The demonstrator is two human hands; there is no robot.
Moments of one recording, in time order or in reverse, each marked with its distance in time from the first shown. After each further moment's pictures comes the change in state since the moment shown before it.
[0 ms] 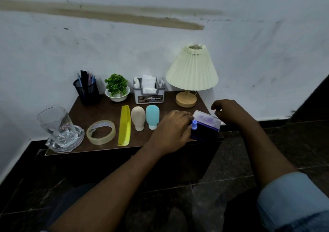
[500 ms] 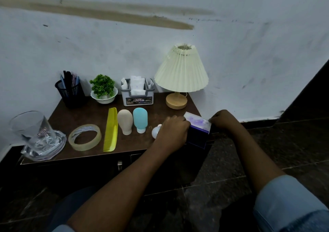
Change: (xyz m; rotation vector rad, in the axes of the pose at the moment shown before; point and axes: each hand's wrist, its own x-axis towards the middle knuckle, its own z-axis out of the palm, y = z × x) left_hand 0.039 0.003 0.058 0.203 -0.086 -0.078; right_hand 0.005 0.027 0.024 0.382 -0.079 0.446
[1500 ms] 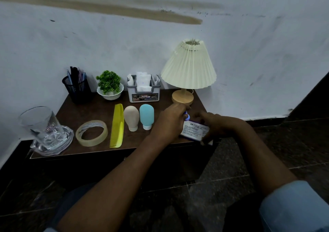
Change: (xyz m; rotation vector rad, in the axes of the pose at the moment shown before) left_hand -0.004 -0.019 -0.031 -0.406 0.155 -0.158; right_hand -0.027 -0.034 0.011 -0.507 -0.483 -0.405
